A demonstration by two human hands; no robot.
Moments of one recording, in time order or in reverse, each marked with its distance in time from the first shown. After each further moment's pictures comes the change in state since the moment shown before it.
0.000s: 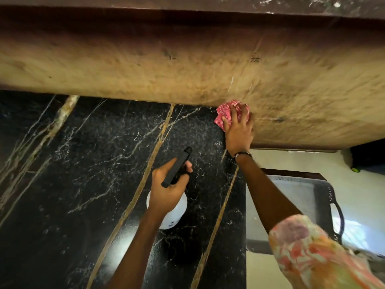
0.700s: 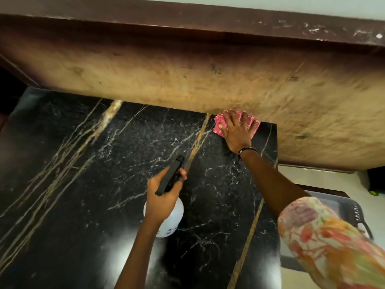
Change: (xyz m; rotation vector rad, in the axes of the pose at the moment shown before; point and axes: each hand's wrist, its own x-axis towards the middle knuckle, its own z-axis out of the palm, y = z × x) left_hand -0.021 -0.020 -0.105 -0.063 0.154 -0.042; right_hand 0.003 -0.101 0.000 -0.137 -0.224 -0.263
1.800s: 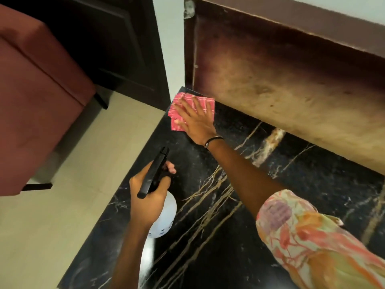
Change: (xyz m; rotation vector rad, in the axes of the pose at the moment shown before) left_hand 0.071 -0.041 -0.451 -0.012 0.428 0.016; right_hand 0.073 -0.611 0.060 -0.092 0.080 -0.792
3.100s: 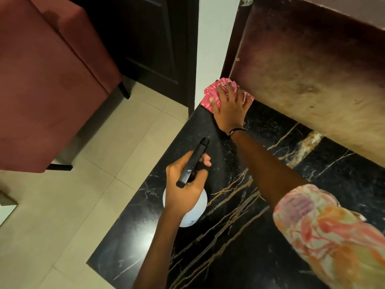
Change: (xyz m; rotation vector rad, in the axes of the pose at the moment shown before) left_hand 0.001 -0.006 -0.011 -0.103 -0.026 0.061; right_hand 0.025 -0.015 0.005 0.033 0.212 0.380
